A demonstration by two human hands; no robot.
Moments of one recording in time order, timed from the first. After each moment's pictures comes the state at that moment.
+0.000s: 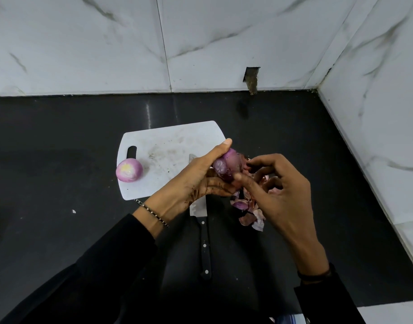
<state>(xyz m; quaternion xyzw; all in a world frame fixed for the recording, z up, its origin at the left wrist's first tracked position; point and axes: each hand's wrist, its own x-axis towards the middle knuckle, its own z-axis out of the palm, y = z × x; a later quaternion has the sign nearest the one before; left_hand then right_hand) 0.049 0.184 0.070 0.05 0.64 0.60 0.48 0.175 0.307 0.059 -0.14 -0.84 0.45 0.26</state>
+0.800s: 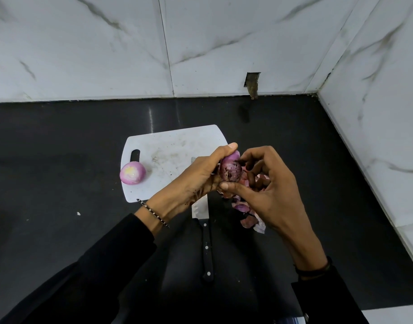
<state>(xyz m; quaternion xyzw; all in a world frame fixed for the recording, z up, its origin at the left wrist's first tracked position) 0.049 0.182 0.072 0.13 0.63 0.62 0.45 0.160 0.305 0.061 -0.10 -0.85 0.47 0.23</state>
